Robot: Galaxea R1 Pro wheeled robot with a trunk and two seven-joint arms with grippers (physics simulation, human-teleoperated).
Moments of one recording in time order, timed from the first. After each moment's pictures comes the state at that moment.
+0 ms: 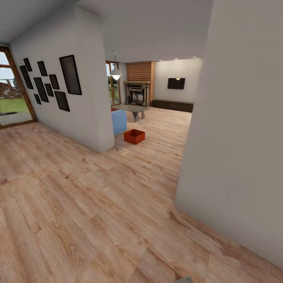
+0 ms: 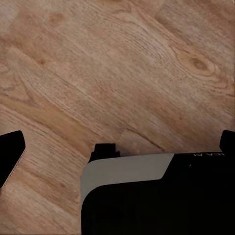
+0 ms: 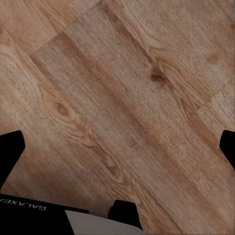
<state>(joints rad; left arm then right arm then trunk) -0.07 0.00 -0.03 -0.39 0.00 -0.02 0.00 -0.28 0.08 0.43 -0.34 -0.15 0.06 -0.18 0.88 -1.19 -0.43</state>
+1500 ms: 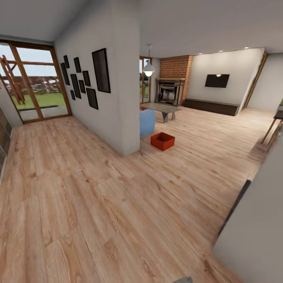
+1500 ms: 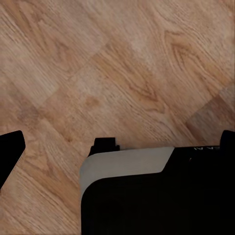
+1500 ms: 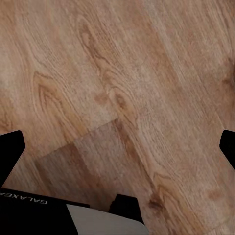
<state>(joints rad) -0.07 0.00 -0.03 -0.39 0.00 -0.02 0.00 -0.28 0.08 0.43 -0.34 -0.15 0.06 -0.18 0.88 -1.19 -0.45</state>
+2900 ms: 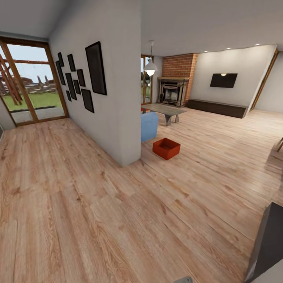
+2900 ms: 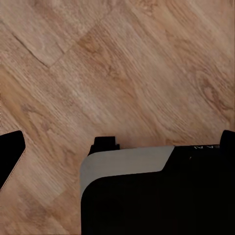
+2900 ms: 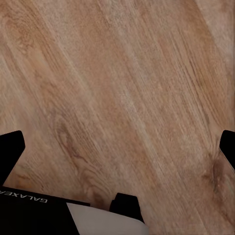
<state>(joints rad) -0.07 0.00 -0.03 -0.39 0.00 -0.02 0.00 -0.28 0.08 0.43 -0.34 -0.15 0.06 -0.18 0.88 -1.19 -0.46</state>
